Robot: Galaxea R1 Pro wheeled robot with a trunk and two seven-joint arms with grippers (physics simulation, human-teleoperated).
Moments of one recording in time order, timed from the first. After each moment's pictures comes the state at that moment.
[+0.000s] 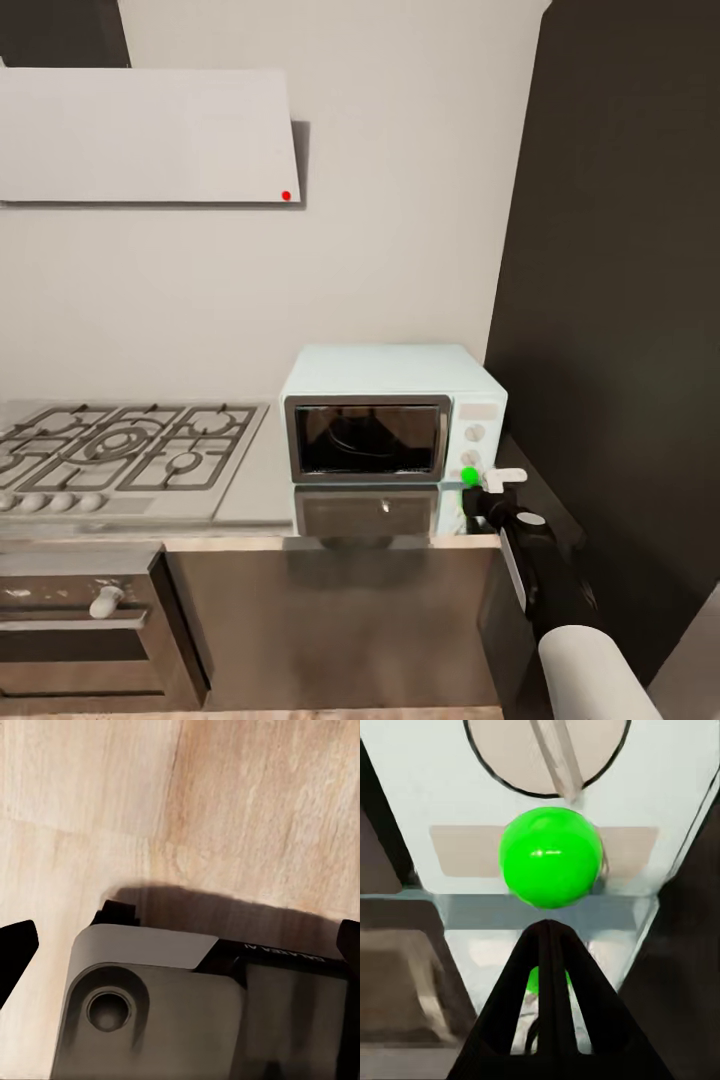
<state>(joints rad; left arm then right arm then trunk) -0.24 0.00 -0.31 0.00 0.55 -0.04 -0.07 -0.61 0.08 -0.27 -0.94 0.29 0.31 0.19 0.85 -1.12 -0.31</state>
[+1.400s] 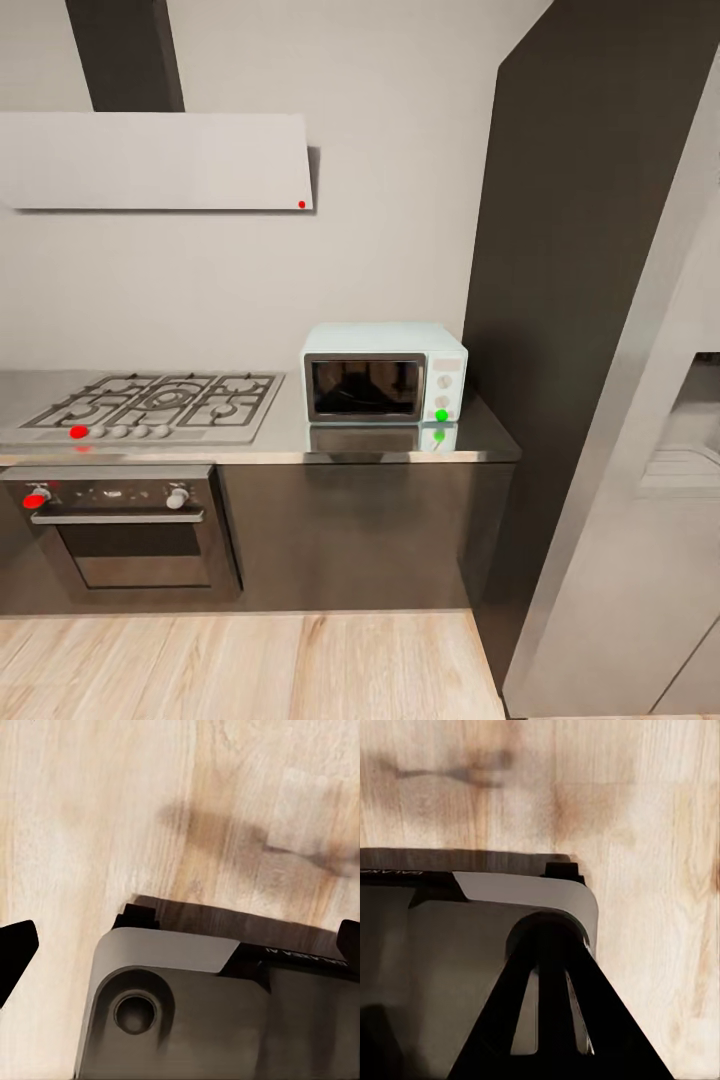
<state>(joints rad) -0.24 0.03 -0.31 0.00 0.55 -0.04 -0.07 -0.17 -0.07 -0.29 0.03 0.29 -0.09 0.14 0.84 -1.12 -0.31</state>
